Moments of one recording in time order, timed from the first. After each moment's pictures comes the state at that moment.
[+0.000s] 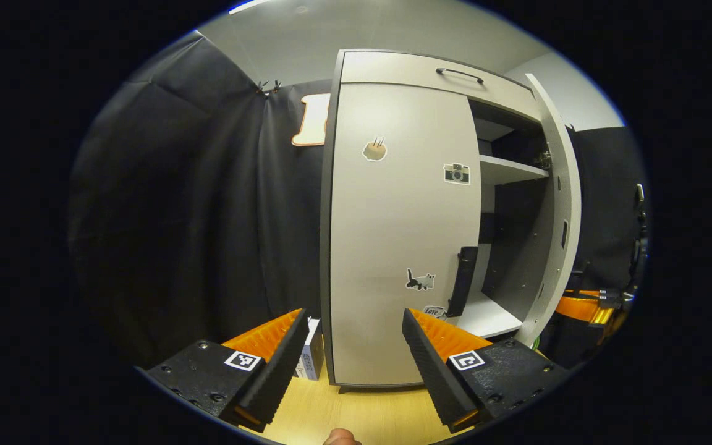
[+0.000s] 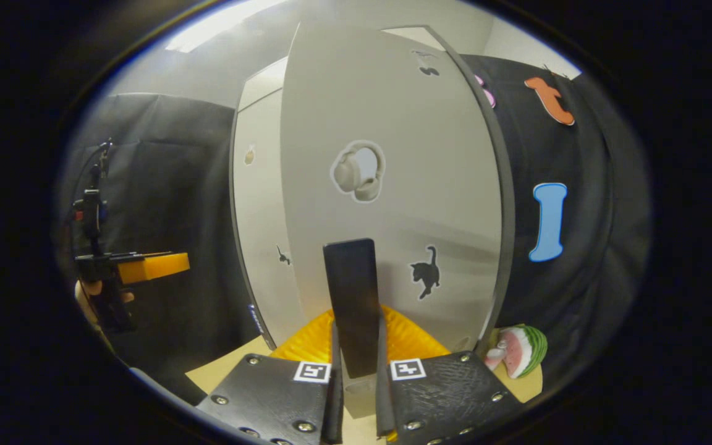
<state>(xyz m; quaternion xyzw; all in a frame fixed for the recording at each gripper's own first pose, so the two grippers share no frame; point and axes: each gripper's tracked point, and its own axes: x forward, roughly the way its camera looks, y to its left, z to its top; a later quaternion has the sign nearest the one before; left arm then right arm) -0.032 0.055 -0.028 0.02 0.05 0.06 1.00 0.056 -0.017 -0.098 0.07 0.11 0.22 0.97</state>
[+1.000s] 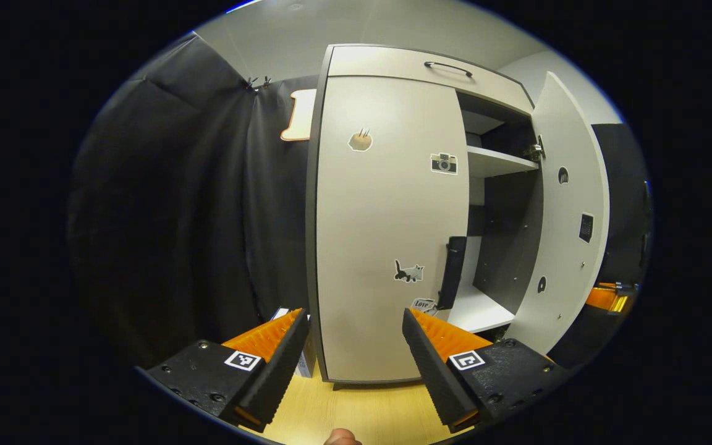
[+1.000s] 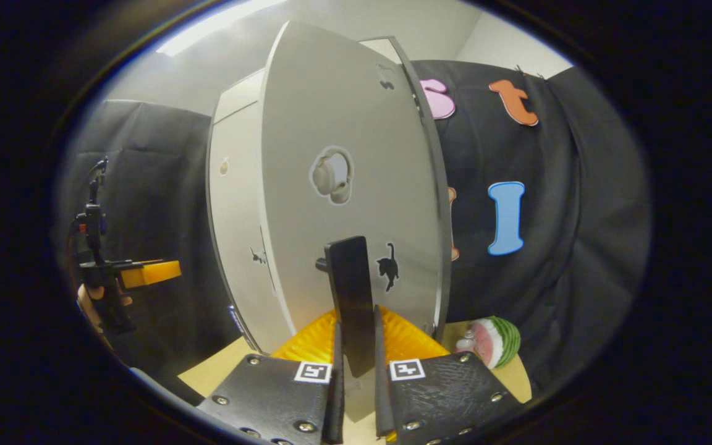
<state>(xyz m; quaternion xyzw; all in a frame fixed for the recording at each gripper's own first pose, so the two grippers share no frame) -0.031 0.040 -0.041 0.02 0.06 0.03 1.00 0.041 -0.064 -0.099 0.07 0.11 0.15 0.98</state>
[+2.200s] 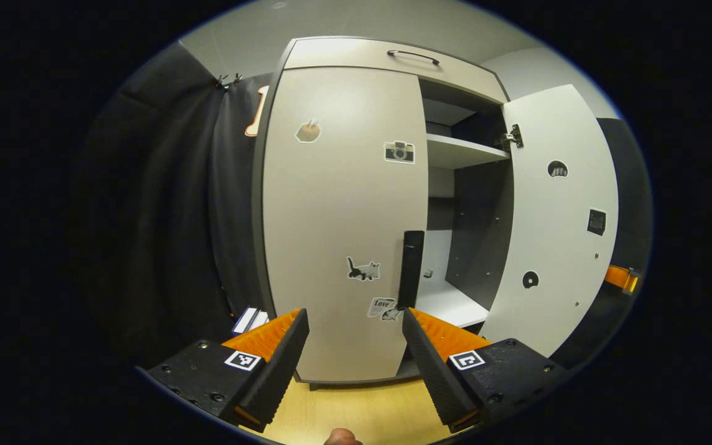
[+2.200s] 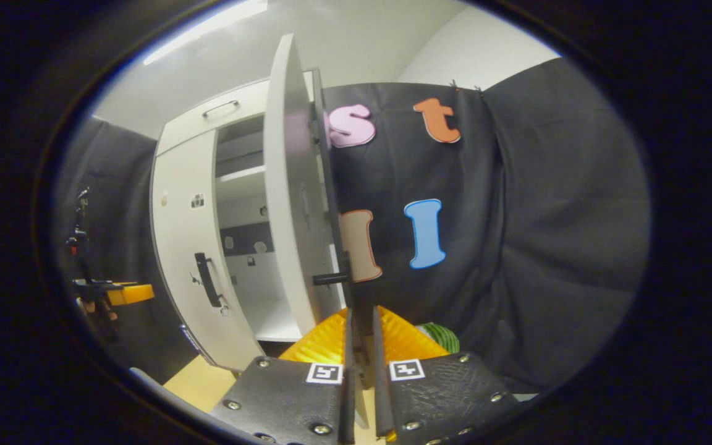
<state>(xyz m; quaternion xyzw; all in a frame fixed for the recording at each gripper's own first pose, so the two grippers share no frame) -0.003 -0.025 -0.053 0.03 0.08 -0.03 1.00 0.019 -0.168 -0.074 0.10 0.07 -0.02 0.99</state>
